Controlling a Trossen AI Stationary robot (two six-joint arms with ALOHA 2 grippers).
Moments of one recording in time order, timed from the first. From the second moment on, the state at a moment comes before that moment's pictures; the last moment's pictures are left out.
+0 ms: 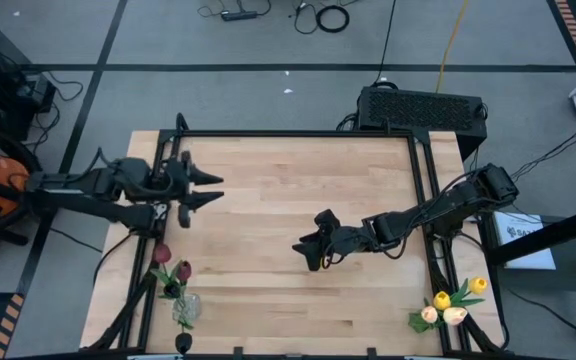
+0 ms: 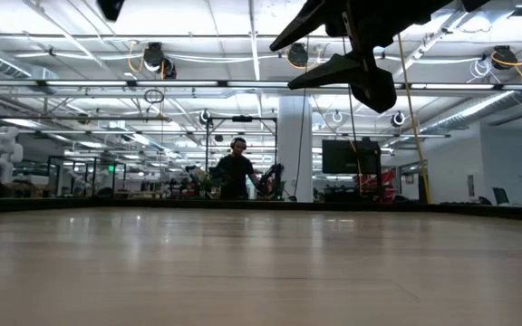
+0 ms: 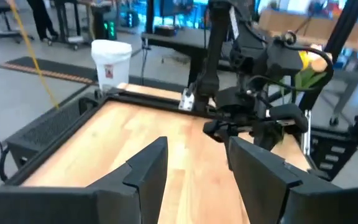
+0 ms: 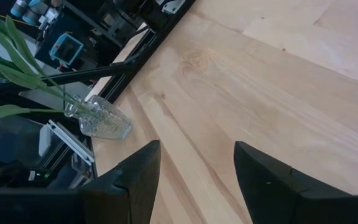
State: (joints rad) left arm -0.06 0.67 0.81 -0.28 -0.15 -0.14; right arm 0.31 1.55 0.93 0.10 0.34 1.05
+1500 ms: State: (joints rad) left arm -0.06 0.00 0.12 -0.20 -0.14 -0.18; right arm 0.20 1.55 0.93 0.09 0.34 0.90
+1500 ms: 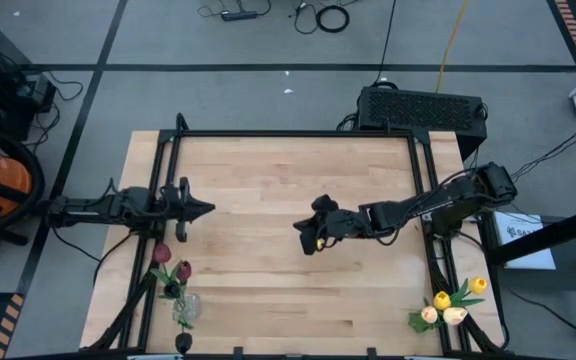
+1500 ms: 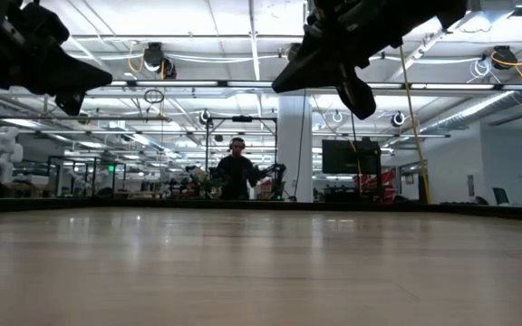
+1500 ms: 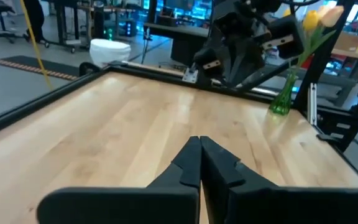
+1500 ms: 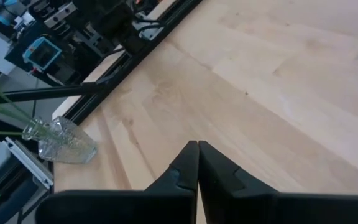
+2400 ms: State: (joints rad) left arm -0.05 0.01 0.01 0.02 -0.01 -0.15; right arm 0.15 1.36 0.93 0.13 0.31 0.34
